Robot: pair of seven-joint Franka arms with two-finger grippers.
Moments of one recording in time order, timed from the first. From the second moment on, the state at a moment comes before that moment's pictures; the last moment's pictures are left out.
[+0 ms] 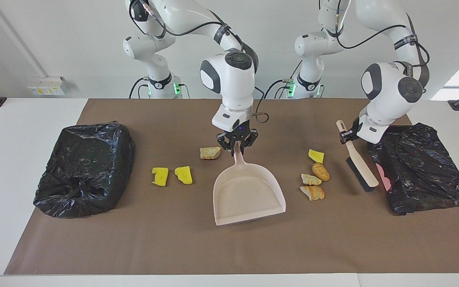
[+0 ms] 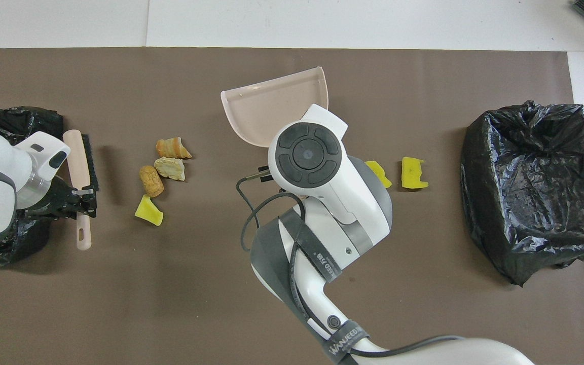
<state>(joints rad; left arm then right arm) 0.17 0.05 -0.17 -2.04 -0.03 1.88 -0.23 0.65 0.37 -0.07 -1.53 -0.04 2.02 0.32</state>
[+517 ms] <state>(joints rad) 0.17 0.04 -0.18 -2.10 -0.03 1.92 -0.12 0.61 0.32 -0.07 -1.66 0.02 1.90 -0.44</state>
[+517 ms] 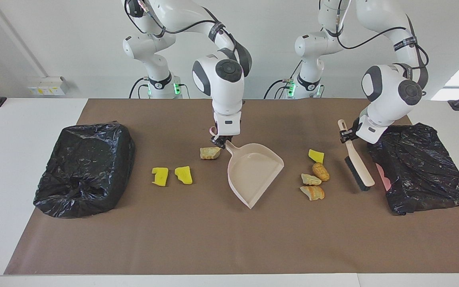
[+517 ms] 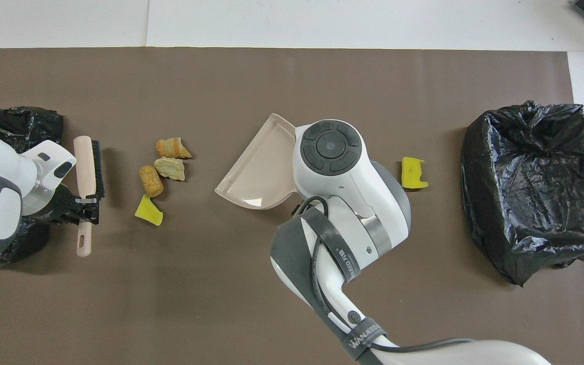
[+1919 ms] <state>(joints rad) -0.28 0.05 -0.20 -2.22 -0.17 2.17 -0.16 0.64 0.37 -0.07 -1.73 -0.02 2.04 -0.88</state>
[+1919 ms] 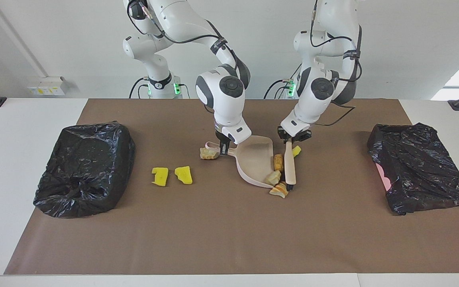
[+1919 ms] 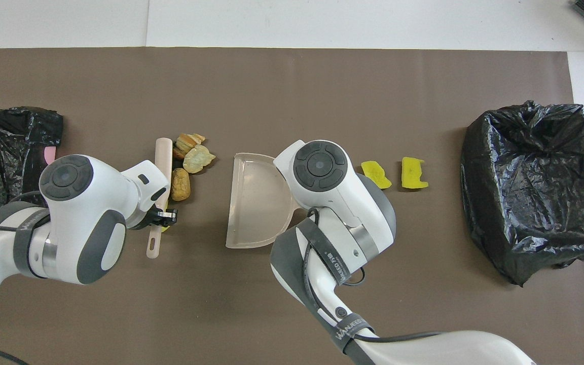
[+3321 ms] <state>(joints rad) -0.09 0.10 -0.17 -2.09 -0.01 2.10 0.00 0.65 0.37 -0.07 -1.74 -0.02 2.05 -0.88</state>
